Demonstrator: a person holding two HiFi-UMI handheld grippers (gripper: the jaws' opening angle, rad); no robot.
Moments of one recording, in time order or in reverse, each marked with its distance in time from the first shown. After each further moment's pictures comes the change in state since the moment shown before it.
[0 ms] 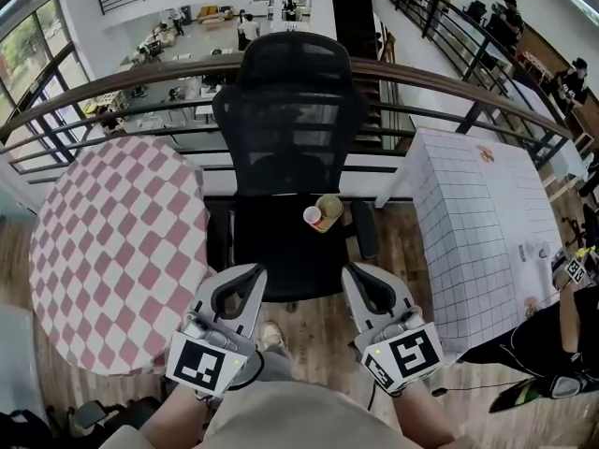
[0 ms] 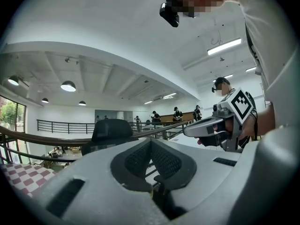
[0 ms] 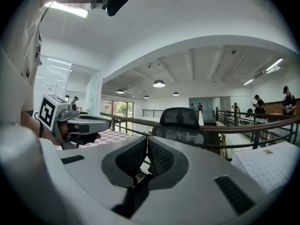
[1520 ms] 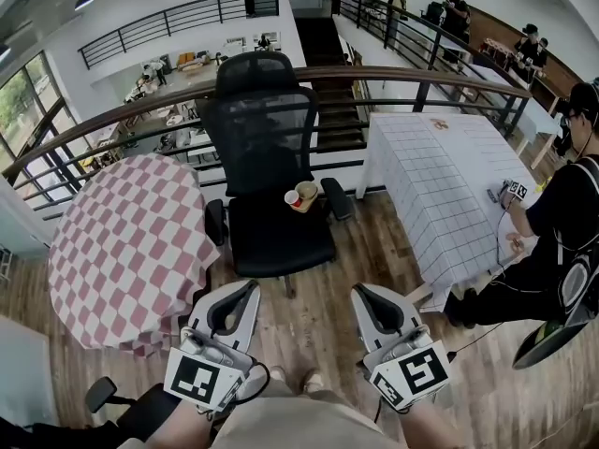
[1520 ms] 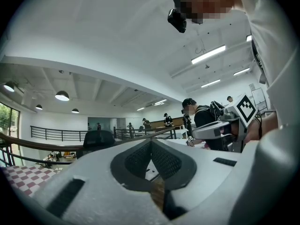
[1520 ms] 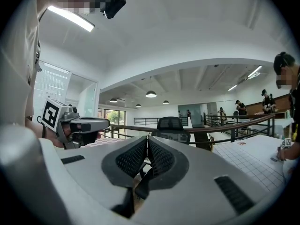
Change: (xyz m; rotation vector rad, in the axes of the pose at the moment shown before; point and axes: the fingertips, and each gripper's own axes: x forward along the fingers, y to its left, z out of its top) left arm -0.124 -0.168 0.022 0.040 -0.118 -0.095; right arm -0.235 0.068 -0.027 0.042 -0.055 -0.157
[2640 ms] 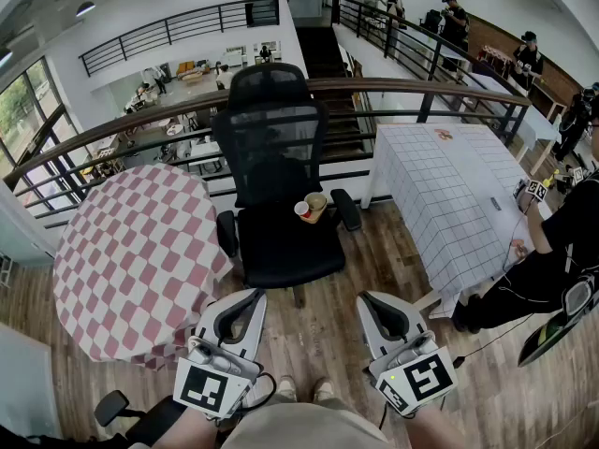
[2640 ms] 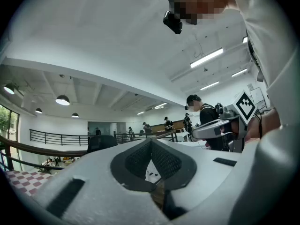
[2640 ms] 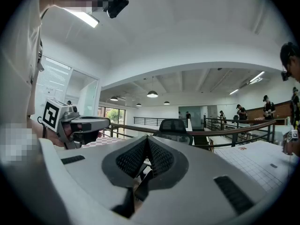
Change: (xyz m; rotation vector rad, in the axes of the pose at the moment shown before) left arm -0.021 0.041 0.004 -0.004 0.001 -0.008; right arm 0.032 0.036 0.016 -0.033 -0.010 -0.008
